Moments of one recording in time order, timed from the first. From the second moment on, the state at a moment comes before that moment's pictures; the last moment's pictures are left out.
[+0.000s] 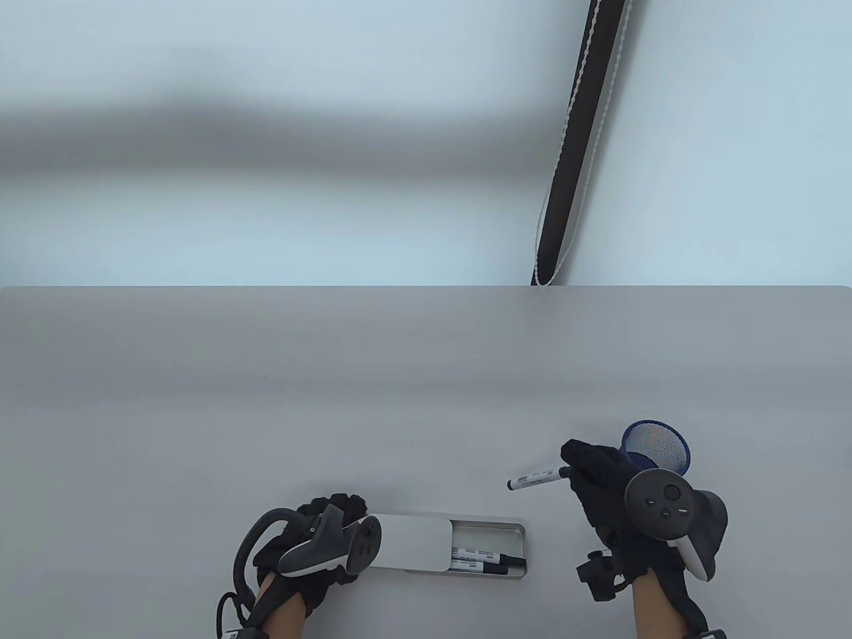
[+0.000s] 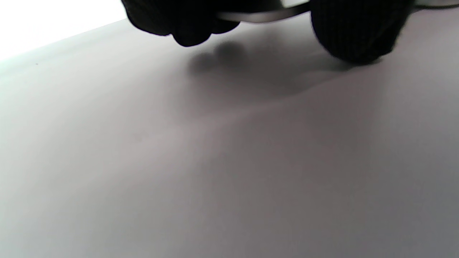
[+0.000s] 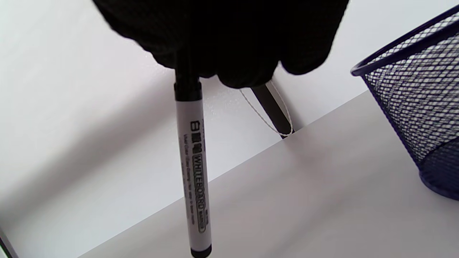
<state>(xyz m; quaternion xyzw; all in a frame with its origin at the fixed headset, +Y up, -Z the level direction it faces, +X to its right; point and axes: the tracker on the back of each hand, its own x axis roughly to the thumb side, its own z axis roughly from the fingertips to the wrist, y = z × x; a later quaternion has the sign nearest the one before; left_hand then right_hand) -0.153 -0.763 -0.267 -0.18 -0.19 -0.15 0.95 0.229 -0.674 -0.268 0.01 -0.16 0.94 0.31</state>
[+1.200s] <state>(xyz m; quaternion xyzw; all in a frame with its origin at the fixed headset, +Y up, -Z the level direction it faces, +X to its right) -0.153 -0.764 -0.267 -0.19 -0.18 -0.15 0.95 0.267 -0.691 -0.254 -0.16 -0.32 0.93 0.11</state>
